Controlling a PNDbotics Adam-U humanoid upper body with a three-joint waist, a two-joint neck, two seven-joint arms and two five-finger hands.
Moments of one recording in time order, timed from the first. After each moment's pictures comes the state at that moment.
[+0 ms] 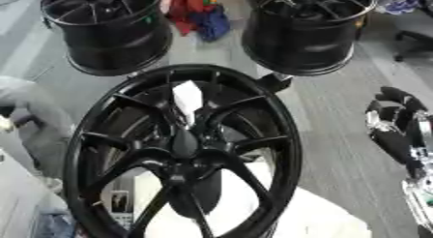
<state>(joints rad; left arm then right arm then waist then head) -0.51 0.90 -0.05 -1.19 -0.46 -0.18 -0.66 0.00 -0.29 -0.08 -1.74 0.14 -0.07 -0.27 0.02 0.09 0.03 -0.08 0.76</state>
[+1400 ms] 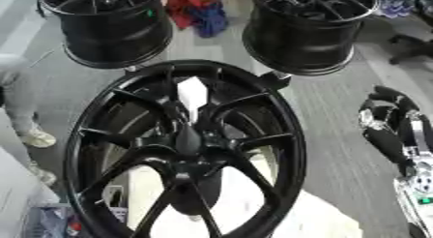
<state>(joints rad) -0.17 0.32 0.26 -1.63 -0.04 -0.04 0.16 -0.01 -0.25 -0.08 -1.74 0.13 -0.07 -0.27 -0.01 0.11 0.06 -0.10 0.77</state>
